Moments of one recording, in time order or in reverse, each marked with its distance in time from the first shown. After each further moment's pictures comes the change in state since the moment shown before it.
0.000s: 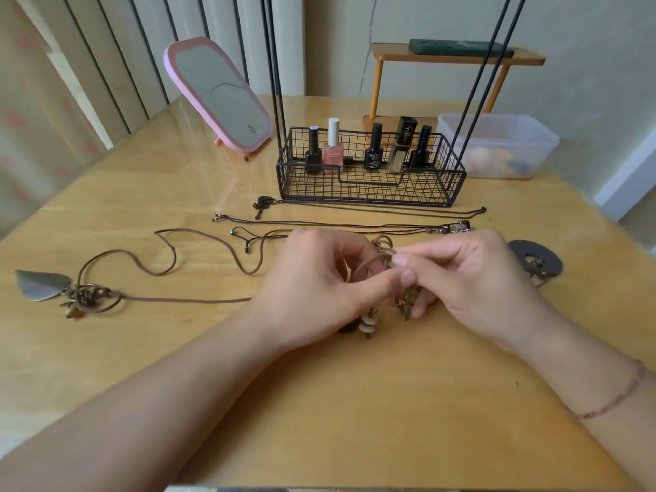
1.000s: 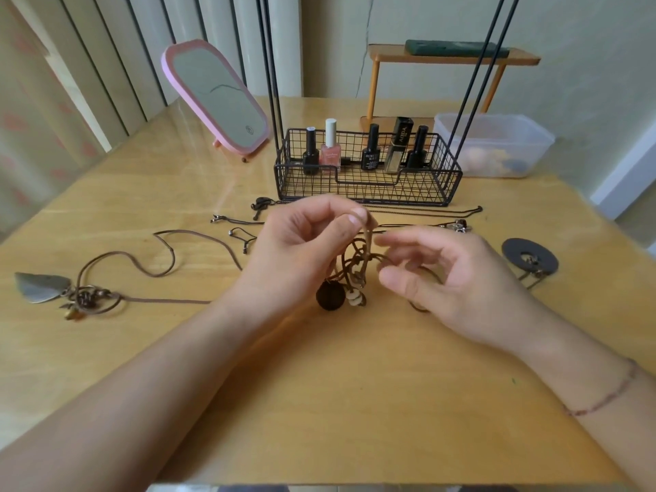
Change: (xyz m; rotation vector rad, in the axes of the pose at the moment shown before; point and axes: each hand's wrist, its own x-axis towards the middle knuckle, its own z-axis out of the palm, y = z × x) left_hand 0.010 -0.001 -0.010 -0.559 0.103 -0.029; right_hand 0.001 0.012 -0.007 -0.248 -0.122 -0.078
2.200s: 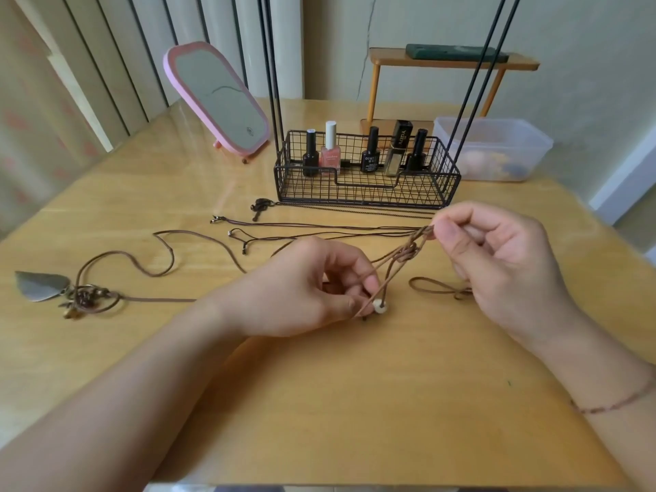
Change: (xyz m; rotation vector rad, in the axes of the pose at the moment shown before) left_hand -0.002 -0.002 -0.015 0.472 -0.472 -0.154; right_hand 0.000 -0.008 -0.013 0.221 0.234 -0.180
